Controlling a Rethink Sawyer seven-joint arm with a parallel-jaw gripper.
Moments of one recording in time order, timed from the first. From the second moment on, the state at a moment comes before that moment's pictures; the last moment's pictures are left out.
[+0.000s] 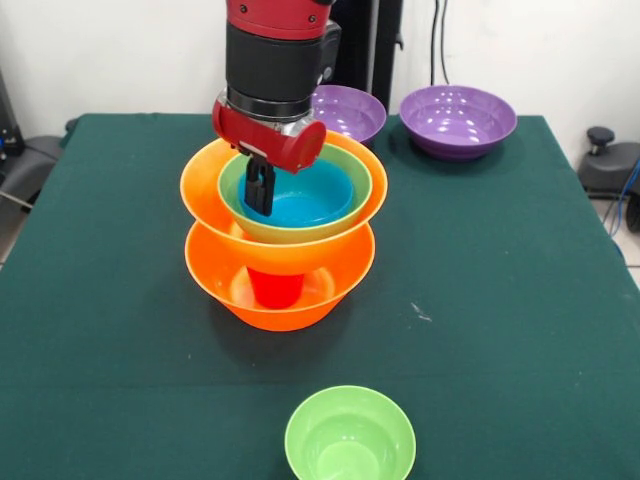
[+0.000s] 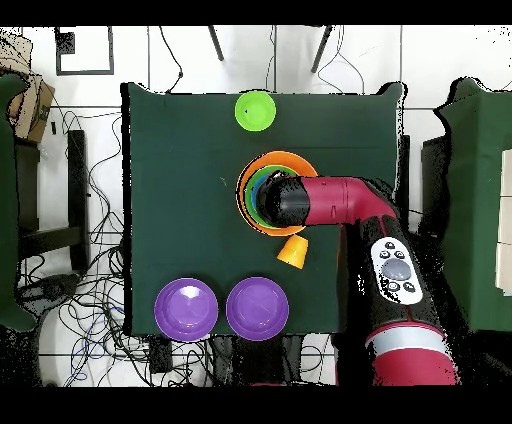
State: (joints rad) arm -0.42 -0.64 0.16 1.57 -0.42 0.55 2.43
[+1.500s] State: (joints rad) arm -0.42 -0.74 0.17 1.57 -0.42 0.63 2.43
